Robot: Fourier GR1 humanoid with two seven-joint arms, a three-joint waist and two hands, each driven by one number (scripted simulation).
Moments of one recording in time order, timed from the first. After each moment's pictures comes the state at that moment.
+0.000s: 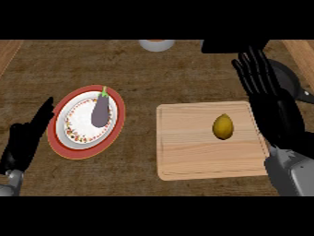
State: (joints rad) left arm -0.06 0.55 -0.24 -1.47 0.19 0.22 0.15; right arm -0.29 -0.24 0.15 -1.69 -0.30 0.02 -0.18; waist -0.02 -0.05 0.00
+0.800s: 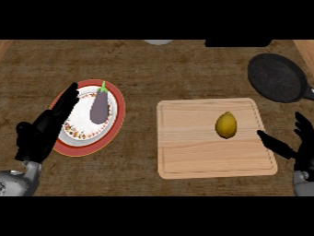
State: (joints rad) left arm -0.15 0.48 -0.29 -1.59 0.21 0.17 0.15; right arm -0.06 -0.34 0.02 -1.25 0.16 -0.65 0.28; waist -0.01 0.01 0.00
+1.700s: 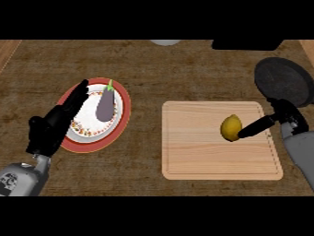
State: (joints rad) left arm -0.20 0.44 -0.29 -1.55 0.19 0.13 0.15; right arm -0.42 -0.48 0.23 -1.22 0.19 -0.01 1.09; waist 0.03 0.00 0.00
